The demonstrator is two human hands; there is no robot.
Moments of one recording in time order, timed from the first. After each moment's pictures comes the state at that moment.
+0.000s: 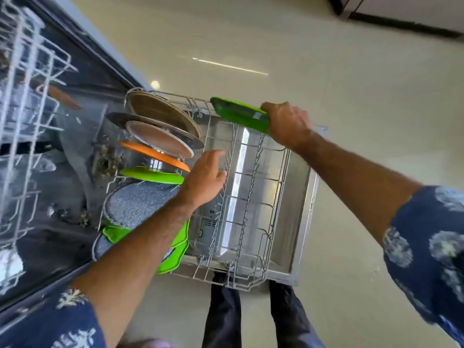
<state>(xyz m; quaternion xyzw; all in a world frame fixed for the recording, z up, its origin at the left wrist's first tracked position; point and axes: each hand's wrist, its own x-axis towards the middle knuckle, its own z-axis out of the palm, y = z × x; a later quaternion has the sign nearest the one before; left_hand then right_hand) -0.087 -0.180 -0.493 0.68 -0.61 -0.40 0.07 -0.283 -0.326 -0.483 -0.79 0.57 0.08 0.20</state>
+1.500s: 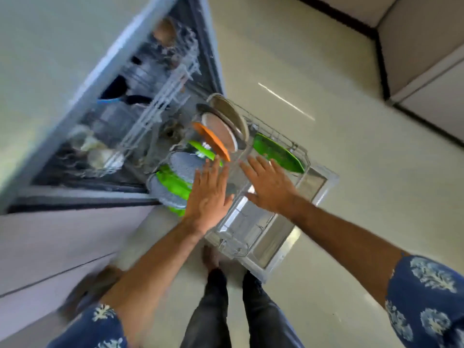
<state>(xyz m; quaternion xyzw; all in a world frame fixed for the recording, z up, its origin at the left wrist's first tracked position) -0.117 -0.041 -0.315 0.80 -0.57 -0.17 -0.10 -0.258 -0.180 -0.326 -0.95 0.21 0.16 0.14</state>
